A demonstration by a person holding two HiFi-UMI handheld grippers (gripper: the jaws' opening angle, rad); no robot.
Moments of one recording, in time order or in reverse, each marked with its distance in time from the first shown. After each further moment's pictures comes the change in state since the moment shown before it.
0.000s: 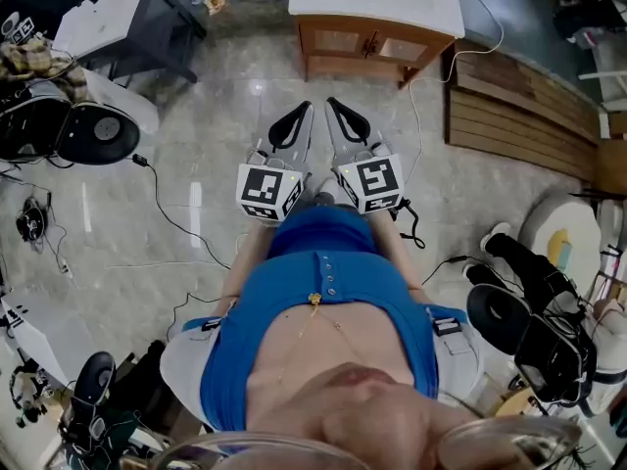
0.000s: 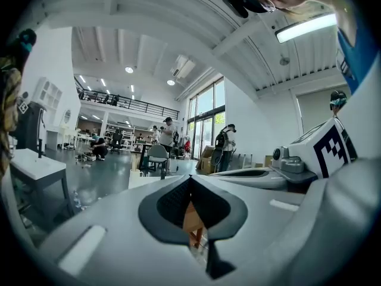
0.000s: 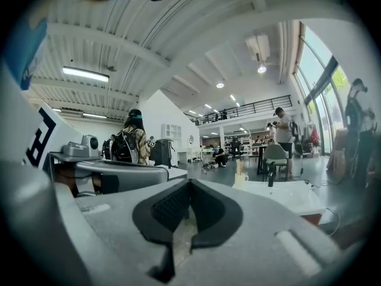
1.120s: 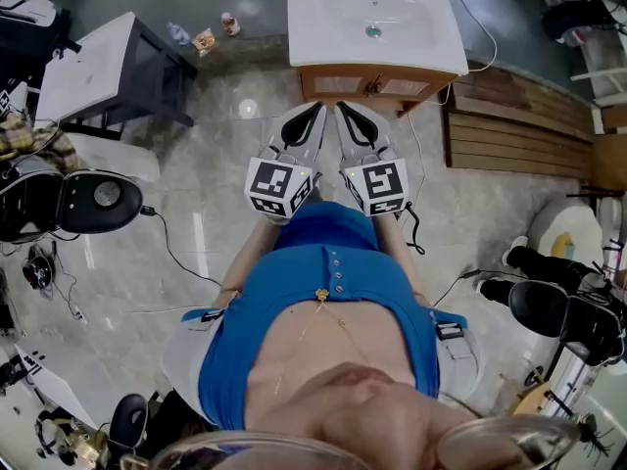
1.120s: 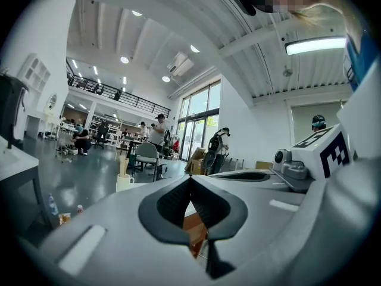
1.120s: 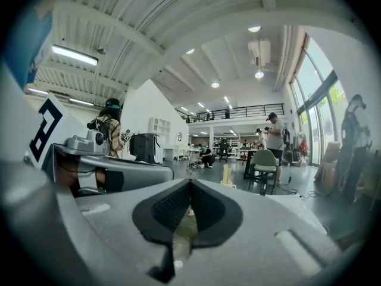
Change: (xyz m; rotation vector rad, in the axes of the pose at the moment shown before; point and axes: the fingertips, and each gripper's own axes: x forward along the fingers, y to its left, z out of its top) left arm 0.141 0.116 0.029 -0.056 0.005 -0.150; right arm 0.155 -0.085 0.026 -0.066 0.028 -0.131
